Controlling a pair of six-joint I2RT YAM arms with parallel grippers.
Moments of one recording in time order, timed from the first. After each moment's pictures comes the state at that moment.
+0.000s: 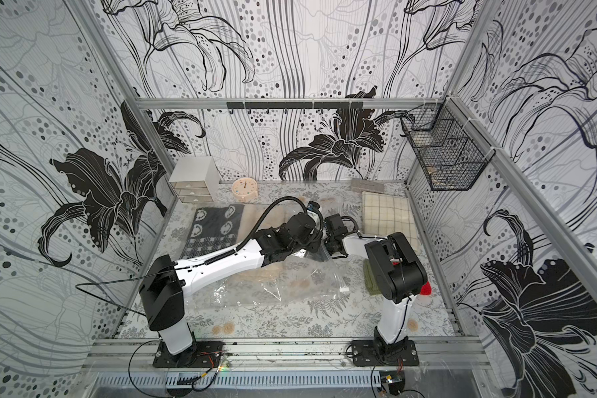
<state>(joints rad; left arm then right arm) -0.93 1.78 1.47 -0.35 -0.27 -0.38 0.40 1.84 0.99 -0.12 -0.69 0.67</state>
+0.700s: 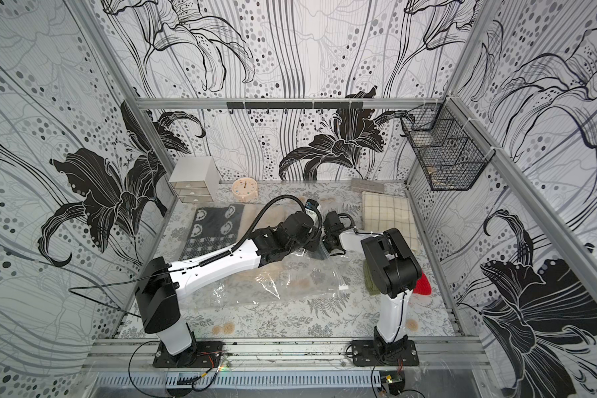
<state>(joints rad) -0.93 1.75 1.47 -0.36 -0.29 -0.37 0.41 1.93 1.08 -0.17 -0.67 0.64</state>
